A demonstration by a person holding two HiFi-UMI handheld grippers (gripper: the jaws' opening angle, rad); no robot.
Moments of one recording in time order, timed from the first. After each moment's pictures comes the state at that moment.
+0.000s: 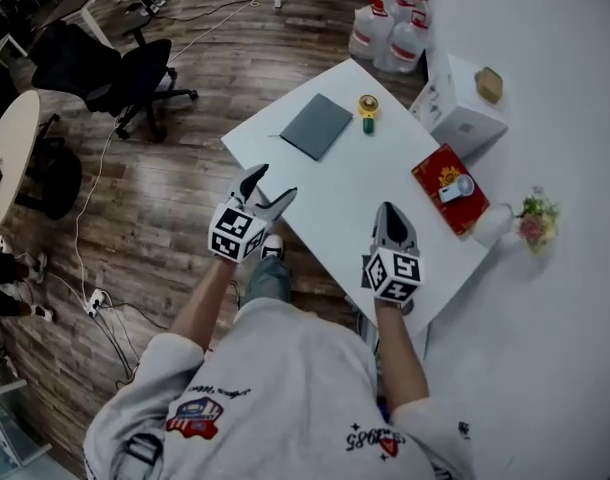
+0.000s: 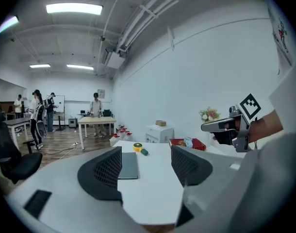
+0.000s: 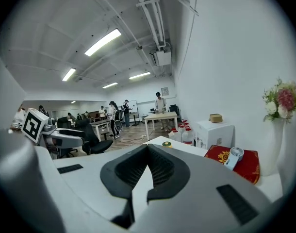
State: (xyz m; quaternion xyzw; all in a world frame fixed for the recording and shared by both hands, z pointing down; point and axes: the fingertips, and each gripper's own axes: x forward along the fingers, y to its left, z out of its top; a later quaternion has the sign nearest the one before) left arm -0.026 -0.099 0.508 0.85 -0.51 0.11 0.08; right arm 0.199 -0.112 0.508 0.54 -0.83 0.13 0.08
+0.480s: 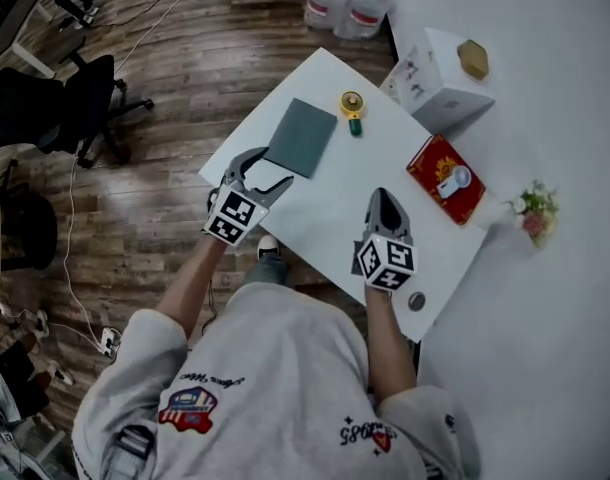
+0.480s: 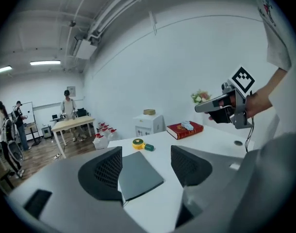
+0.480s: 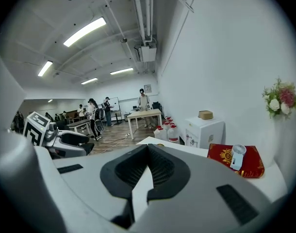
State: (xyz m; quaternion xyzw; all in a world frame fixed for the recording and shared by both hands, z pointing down) left arm -0.076 -0.272 0.545 0.91 -0.37 0.20 0.04; right arm 0.130 -0.238 0.518 0.63 -0.76 0.16 0.09
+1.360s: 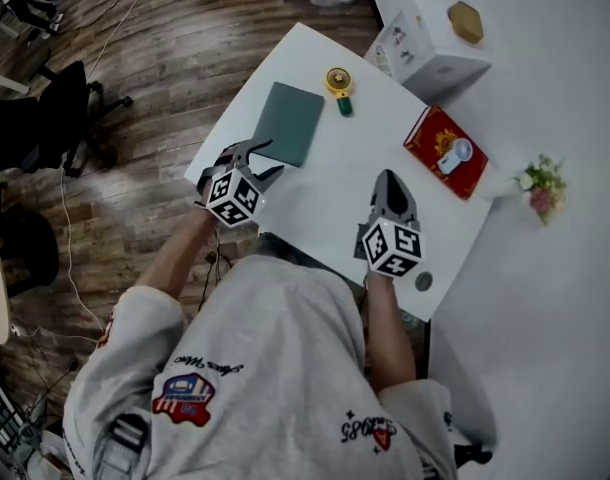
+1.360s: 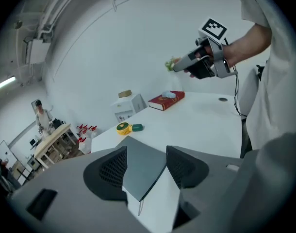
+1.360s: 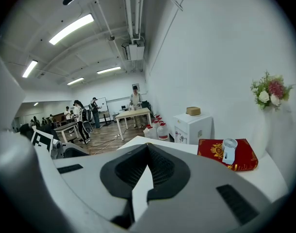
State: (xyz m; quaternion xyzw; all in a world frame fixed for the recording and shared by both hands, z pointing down) left arm -0.048 -0.315 0.641 0.91 -0.21 0.35 -0.07; right arm 0.161 -0.272 0.540 0.68 -0.70 0.19 0.08
